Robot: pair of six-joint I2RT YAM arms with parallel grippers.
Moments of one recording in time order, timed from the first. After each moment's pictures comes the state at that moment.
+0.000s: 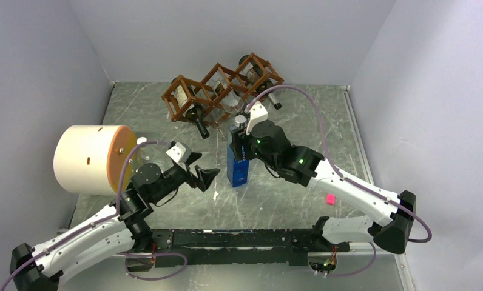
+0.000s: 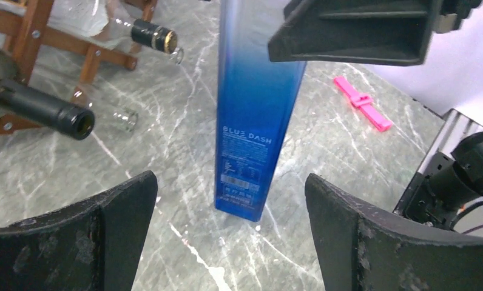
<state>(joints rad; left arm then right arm) -0.85 0.60 0.43 0.13 -0.05 -0.22 0.99 1.21 1.16 -0.39 0.37 0.27</state>
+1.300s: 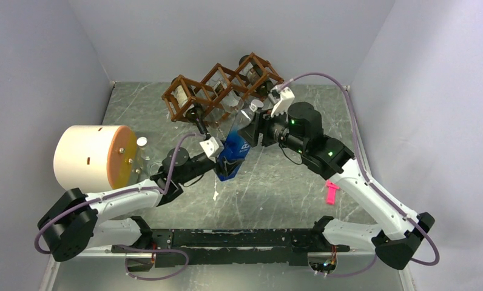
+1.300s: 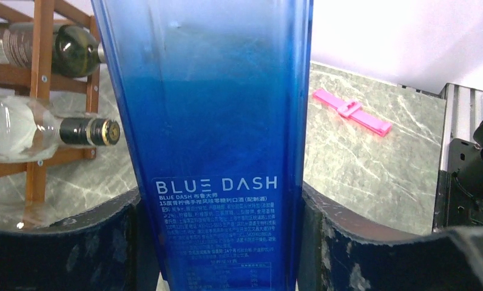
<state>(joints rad) -0.85 1.18 0.50 0.74 0.20 -0.01 0.76 1.11 1.24 -0.43 -0.05 0.41</state>
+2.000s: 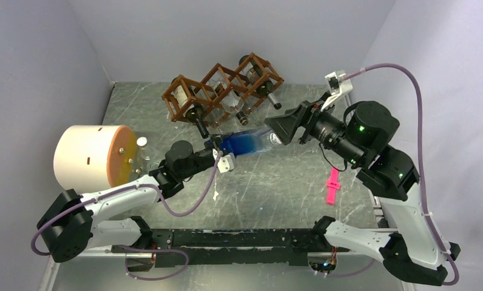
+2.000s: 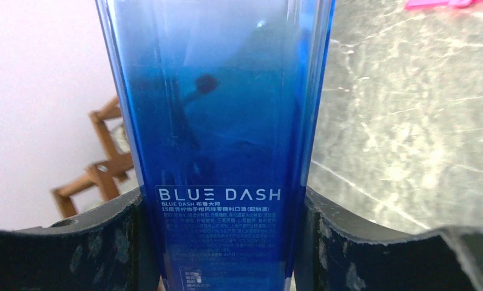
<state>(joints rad) -0.84 1.18 0.59 0.57 0.21 0.66 0.76 0.97 1.59 -0.69 -0.01 0.39</state>
